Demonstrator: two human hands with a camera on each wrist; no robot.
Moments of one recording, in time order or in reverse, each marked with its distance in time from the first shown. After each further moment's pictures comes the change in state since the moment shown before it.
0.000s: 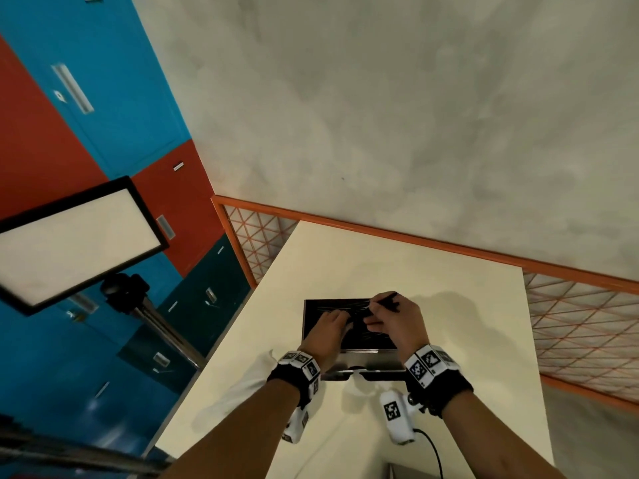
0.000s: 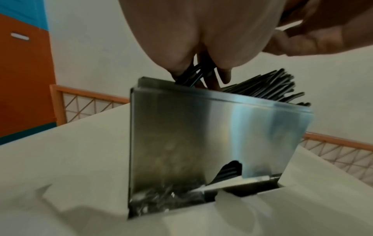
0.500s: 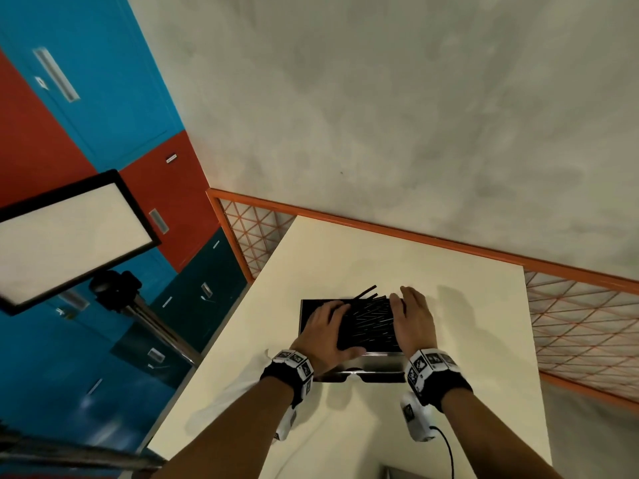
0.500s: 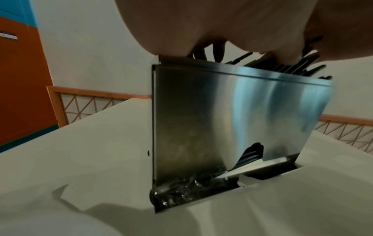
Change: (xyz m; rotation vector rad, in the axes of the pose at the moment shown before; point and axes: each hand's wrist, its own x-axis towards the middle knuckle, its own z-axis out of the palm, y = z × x) left_hand 0.000 -0.015 0.005 0.025 -0.018 -0.015; right_hand 0.039 0.037 -0.026 -0.791 0.119 -0.231
